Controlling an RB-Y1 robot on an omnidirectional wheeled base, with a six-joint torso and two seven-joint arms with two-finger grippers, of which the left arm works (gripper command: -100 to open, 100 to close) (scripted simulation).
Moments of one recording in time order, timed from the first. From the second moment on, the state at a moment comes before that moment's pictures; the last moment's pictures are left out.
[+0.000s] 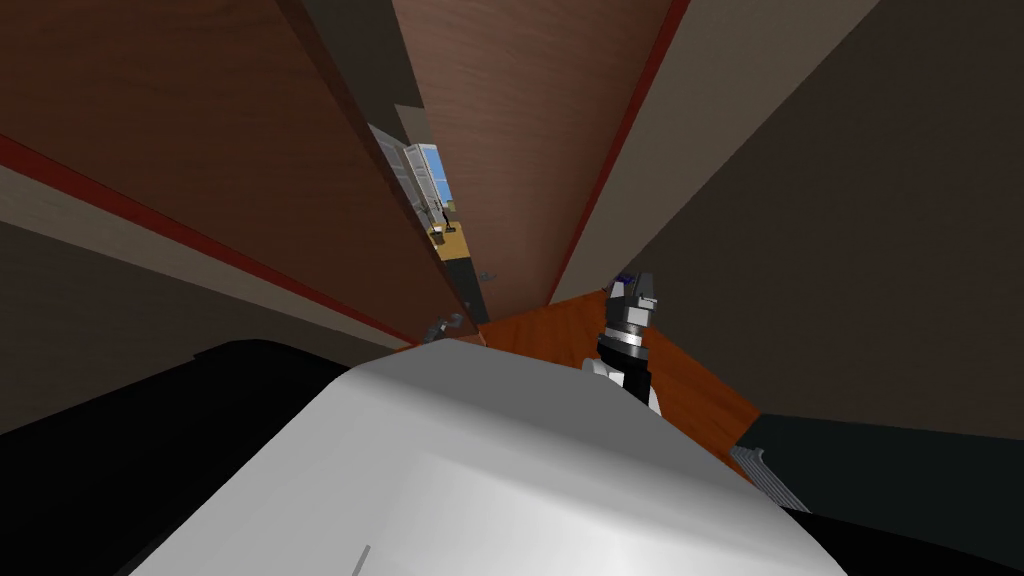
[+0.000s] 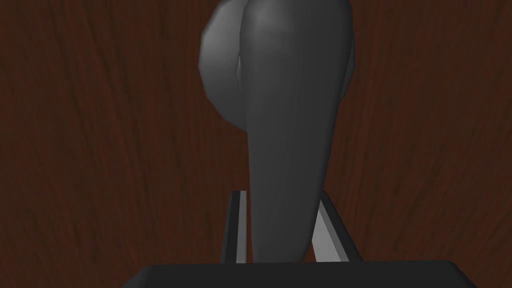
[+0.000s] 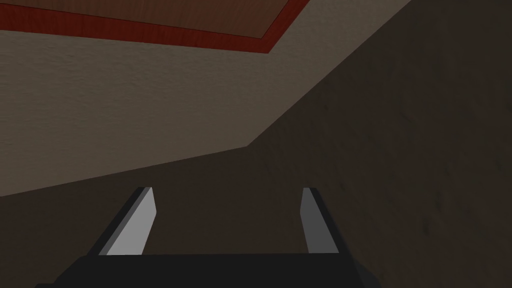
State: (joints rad) arm 0.33 0.42 0.04 -0.76 0.08 -1.09 0.38
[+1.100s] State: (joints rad) arm 0.27 0.38 0.03 -0.84 0.02 -0.97 0.37
